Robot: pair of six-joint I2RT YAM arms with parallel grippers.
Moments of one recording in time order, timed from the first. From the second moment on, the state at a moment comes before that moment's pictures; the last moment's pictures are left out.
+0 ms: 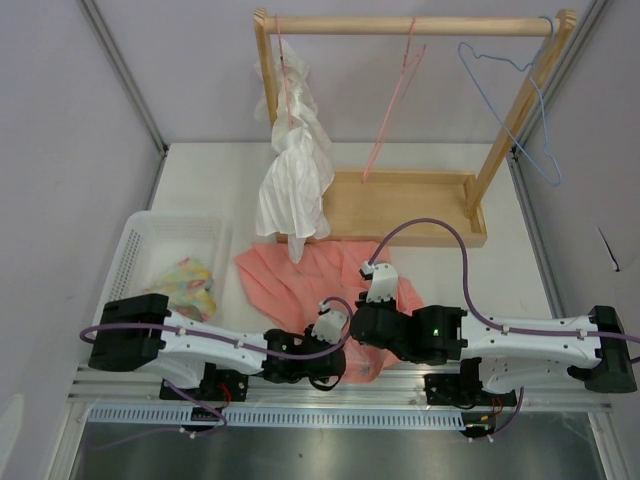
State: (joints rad) left arm -1.54 1.37 0.65 -0.37 -0.45 -0.93; right arm 1.43 1.10 0.90 -0.71 0.63 0.99
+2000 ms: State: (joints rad) left arm -1.36 0.59 0.86 -0.52 -0.31 -0.69; right arm 0.83 0.93 1.22 -0.80 0.52 0.65
